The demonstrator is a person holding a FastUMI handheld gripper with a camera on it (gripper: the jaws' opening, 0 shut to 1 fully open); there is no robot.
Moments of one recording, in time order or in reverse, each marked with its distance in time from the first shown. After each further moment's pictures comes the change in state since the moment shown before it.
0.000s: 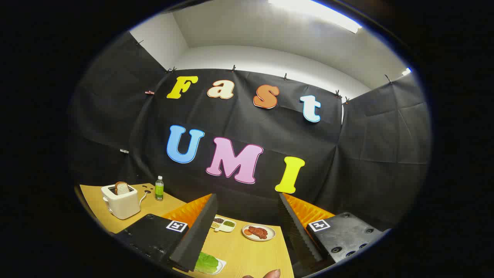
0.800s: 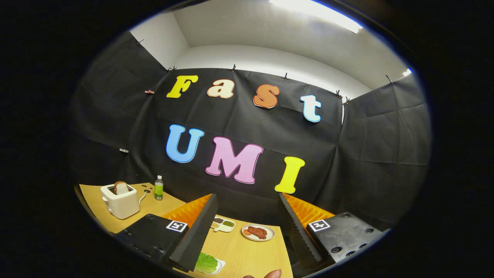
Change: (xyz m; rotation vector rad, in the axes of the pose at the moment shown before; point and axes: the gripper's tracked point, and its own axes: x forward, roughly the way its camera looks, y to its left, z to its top) arm 0.004 0.000 0.001 -0.013 0.006 0.005
